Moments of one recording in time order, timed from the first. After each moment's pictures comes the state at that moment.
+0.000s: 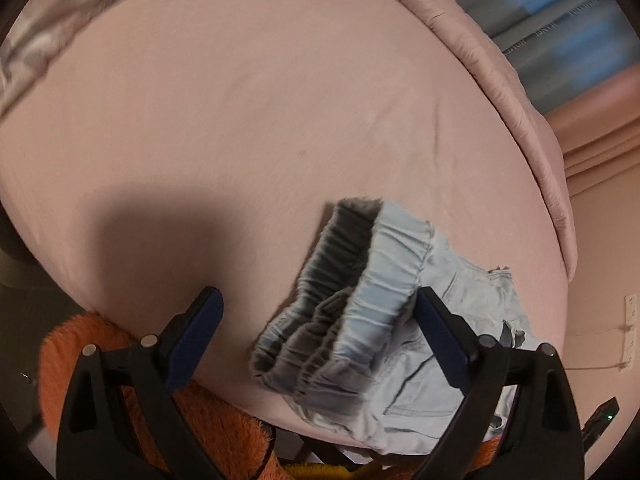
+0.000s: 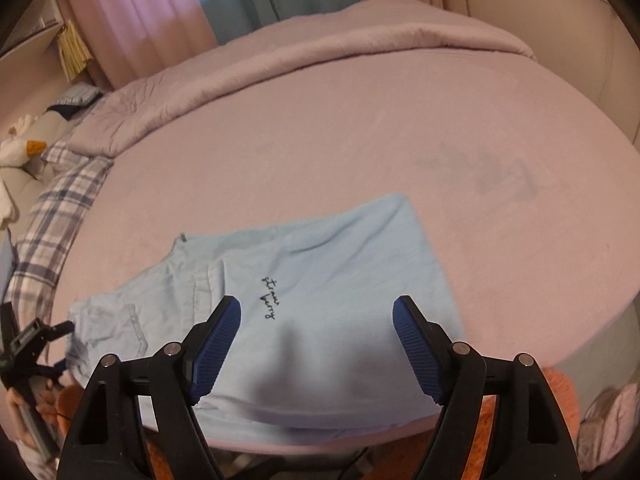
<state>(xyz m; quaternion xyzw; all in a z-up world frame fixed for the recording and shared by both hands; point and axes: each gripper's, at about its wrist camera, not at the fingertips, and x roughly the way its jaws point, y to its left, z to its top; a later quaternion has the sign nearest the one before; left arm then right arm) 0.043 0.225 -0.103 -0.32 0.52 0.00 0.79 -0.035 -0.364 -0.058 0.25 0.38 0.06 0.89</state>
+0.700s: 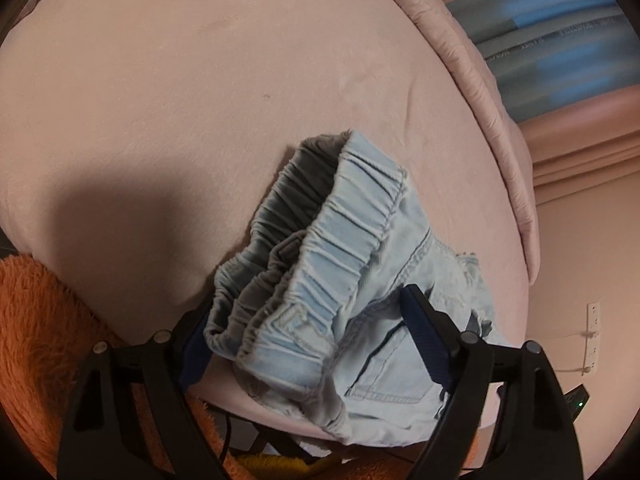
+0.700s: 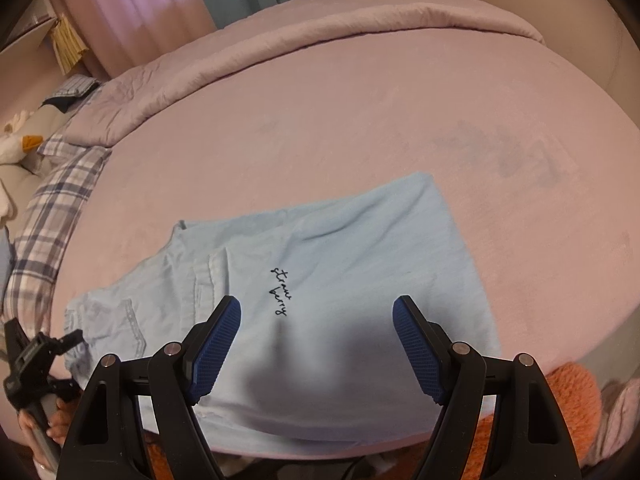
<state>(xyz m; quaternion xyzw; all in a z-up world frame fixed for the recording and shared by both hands) 0.026 0.200 -0.109 -0.38 0.51 -0.04 0.78 -0.030 -0.354 -0.065 0.26 0.40 0.07 0.88</state>
